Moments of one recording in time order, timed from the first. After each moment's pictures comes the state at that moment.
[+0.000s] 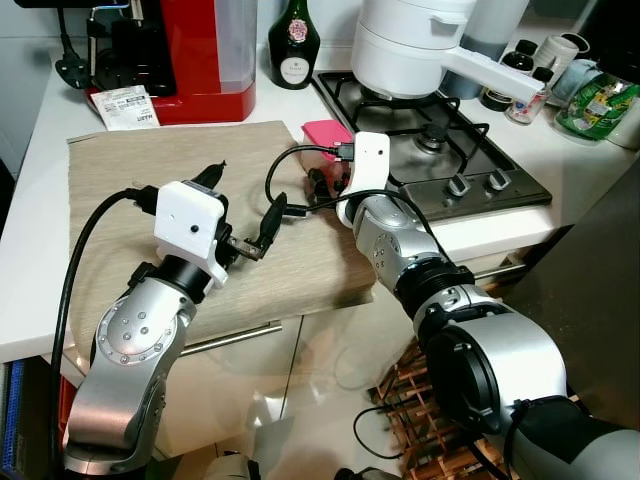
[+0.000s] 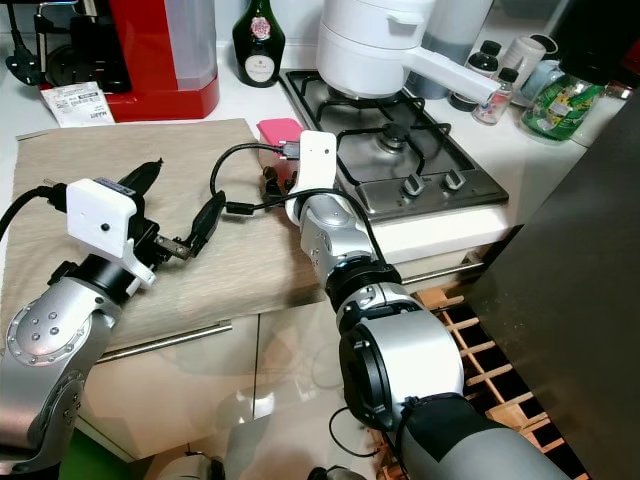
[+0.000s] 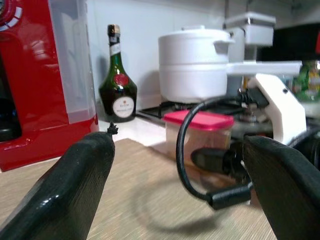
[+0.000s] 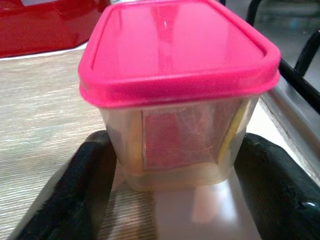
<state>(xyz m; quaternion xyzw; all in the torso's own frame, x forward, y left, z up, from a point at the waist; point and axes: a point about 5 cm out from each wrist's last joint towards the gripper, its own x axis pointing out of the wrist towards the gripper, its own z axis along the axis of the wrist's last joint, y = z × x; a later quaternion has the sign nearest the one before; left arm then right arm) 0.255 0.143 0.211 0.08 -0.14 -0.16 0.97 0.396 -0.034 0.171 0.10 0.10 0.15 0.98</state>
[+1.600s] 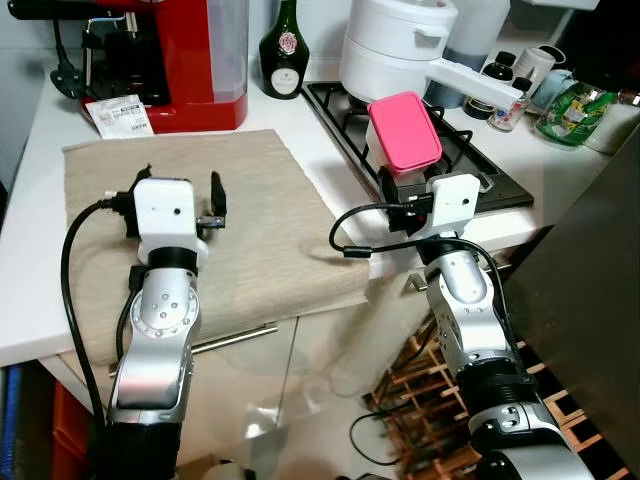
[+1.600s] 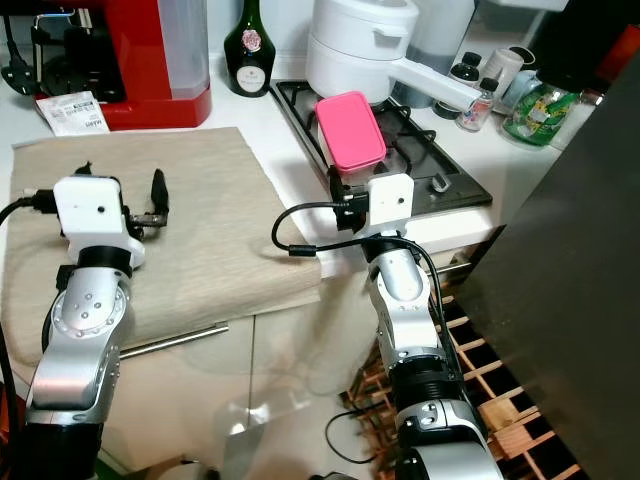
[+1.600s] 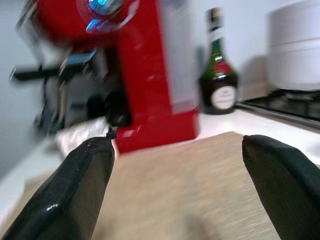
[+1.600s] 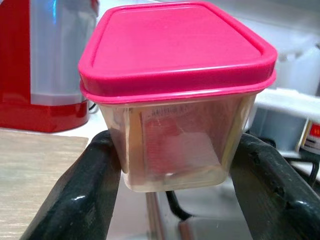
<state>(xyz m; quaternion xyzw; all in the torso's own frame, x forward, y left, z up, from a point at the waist) 0.296 0.166 0.188 0.14 -0.13 0.04 0.98 0.337 -0.120 0.155 0.01 -0.16 0.10 0.98</state>
